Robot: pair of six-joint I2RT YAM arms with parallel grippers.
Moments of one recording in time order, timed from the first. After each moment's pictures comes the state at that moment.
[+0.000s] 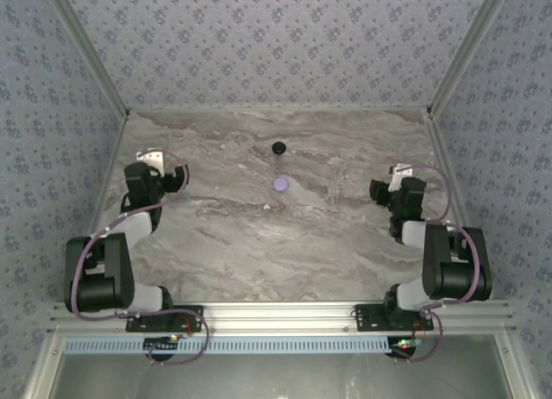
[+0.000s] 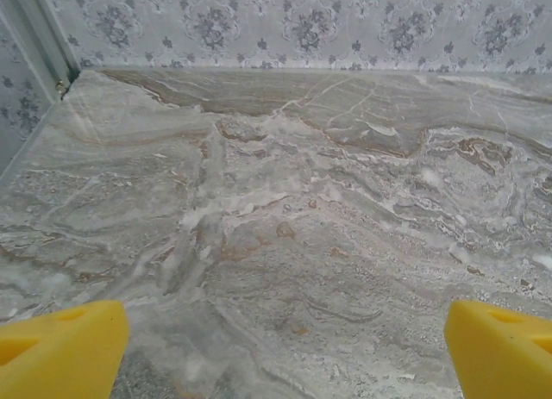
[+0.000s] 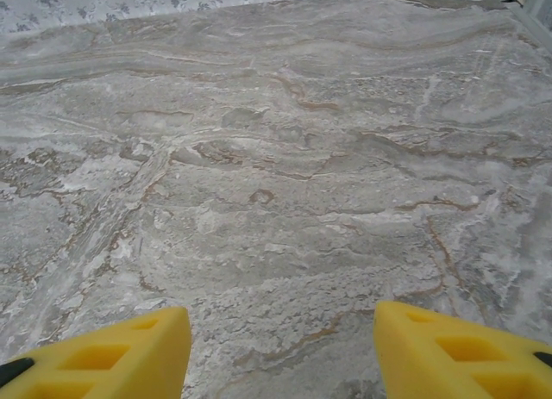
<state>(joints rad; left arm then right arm) 0.08 1.38 0.57 0.43 0.12 0.00 -0.09 1.46 0.41 0.60 -0.10 0.02</state>
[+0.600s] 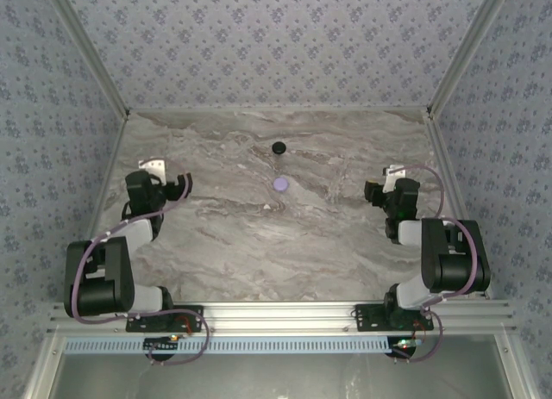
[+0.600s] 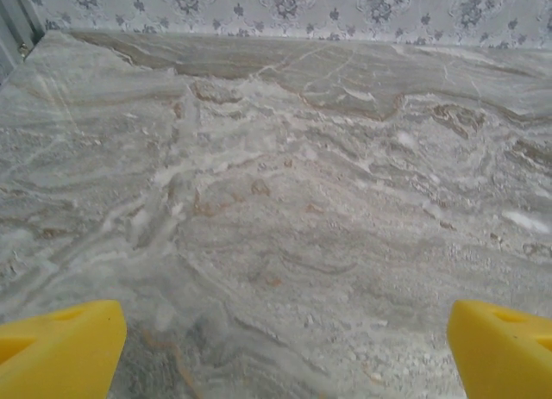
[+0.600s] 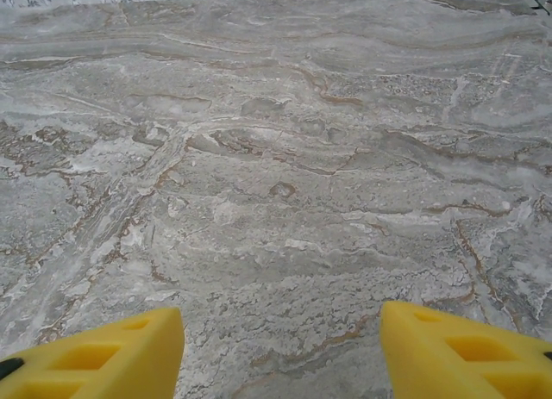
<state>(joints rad) 0.09 1.36 0.46 0.49 0.18 -0.02 -0.06 1.51 0.40 0.66 -0.08 -0.01</state>
